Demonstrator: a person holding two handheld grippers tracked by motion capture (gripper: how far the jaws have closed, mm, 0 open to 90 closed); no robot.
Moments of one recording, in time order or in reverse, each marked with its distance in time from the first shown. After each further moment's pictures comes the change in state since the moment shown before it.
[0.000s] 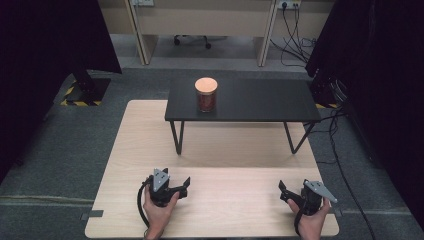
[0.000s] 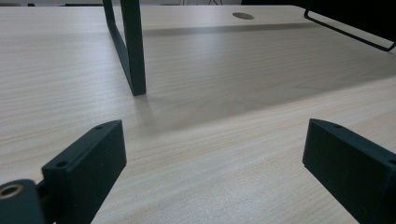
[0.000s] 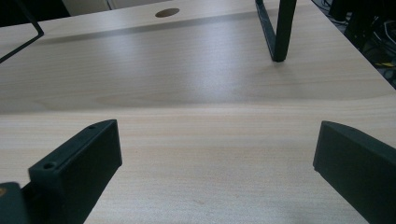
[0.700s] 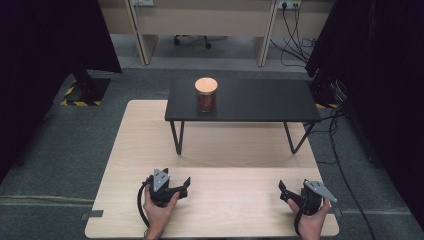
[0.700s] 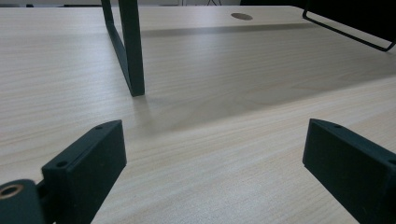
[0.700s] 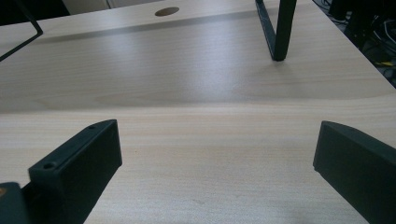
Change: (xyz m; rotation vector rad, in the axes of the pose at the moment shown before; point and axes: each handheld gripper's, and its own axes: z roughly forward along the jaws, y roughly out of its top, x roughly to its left) left arm 0.000 0.000 0.000 -0.002 -0.004 0.003; right arm 0.000 0.001 0.000 0.004 -0.001 0.000
